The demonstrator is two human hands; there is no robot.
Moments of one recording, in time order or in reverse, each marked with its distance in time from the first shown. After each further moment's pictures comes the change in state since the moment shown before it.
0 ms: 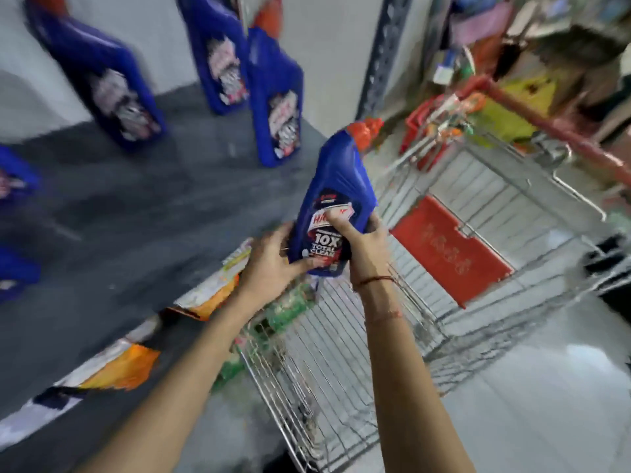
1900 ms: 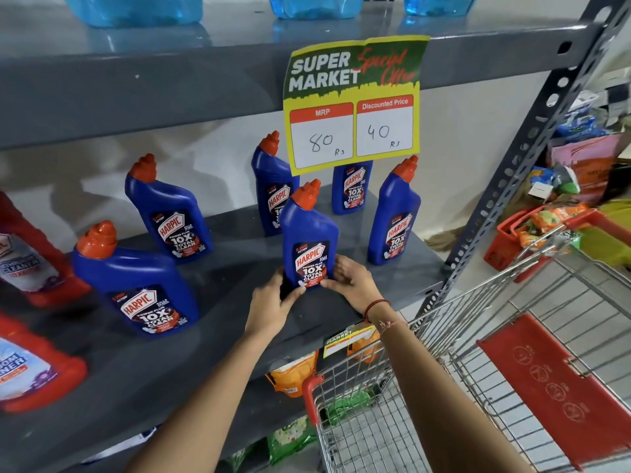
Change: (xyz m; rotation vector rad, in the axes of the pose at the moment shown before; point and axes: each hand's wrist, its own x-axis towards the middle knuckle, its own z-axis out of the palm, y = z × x) left_hand -0.001 -0.021 -0.158 0.517 0.583 0.132; right_hand 0.054 0.031 0.151 -0.645 -0.733 -0.223
